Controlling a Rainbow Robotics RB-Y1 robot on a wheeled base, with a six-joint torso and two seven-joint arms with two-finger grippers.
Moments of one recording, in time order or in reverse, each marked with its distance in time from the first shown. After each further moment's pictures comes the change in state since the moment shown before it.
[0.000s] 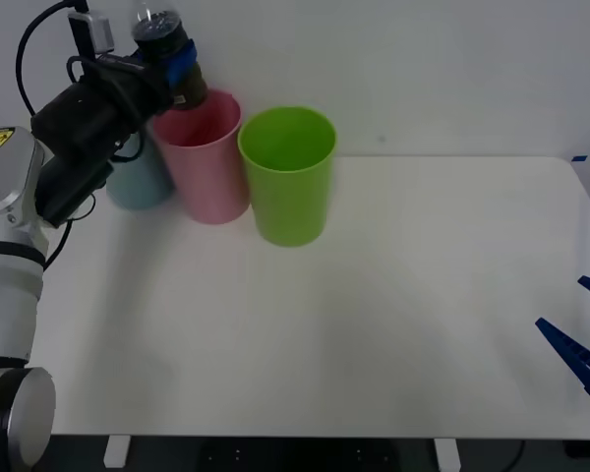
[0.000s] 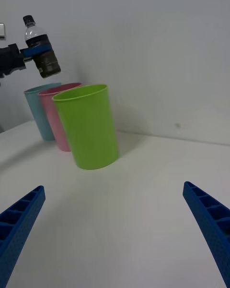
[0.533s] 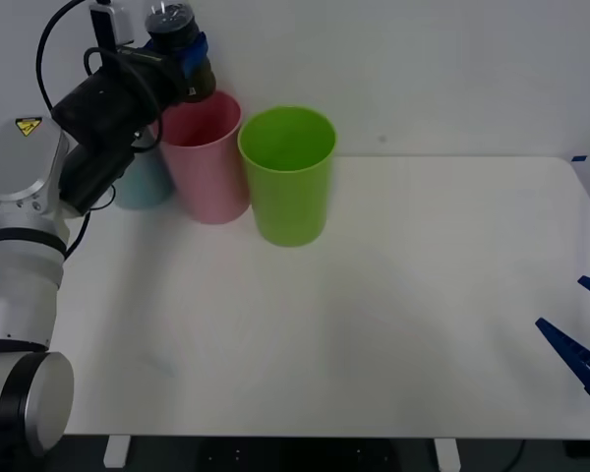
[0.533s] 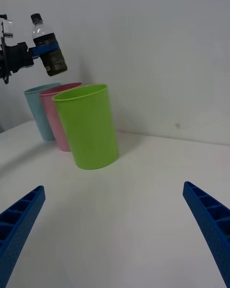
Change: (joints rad) right arm 0.000 0.000 0.000 0.000 0.000 0.000 0.000; left arm -0.045 -0.038 -0.002 0.042 -0.036 0.064 -0.041
